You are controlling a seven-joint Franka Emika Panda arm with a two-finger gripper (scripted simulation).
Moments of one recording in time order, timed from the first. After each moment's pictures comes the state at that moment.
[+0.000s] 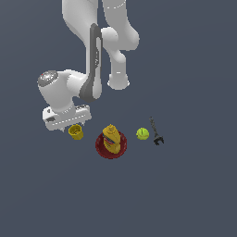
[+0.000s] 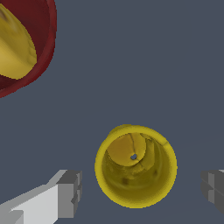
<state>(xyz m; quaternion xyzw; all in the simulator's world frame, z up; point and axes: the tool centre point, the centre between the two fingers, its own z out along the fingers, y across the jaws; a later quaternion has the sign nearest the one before) -0.048 -0.231 0.097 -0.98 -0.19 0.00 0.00</state>
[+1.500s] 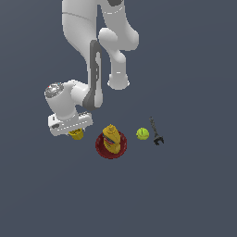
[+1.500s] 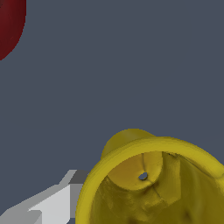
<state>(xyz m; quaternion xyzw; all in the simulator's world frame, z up) -0.049 -0.232 0.048 -0.98 -0.19 0.00 0.00</state>
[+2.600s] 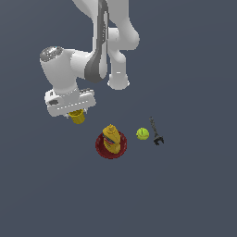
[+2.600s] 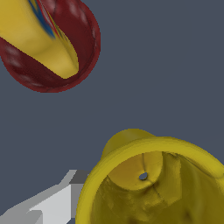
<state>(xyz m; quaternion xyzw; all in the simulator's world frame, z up) -0.080 -0.204 0.161 -0.98 -0.19 0.00 0.00</state>
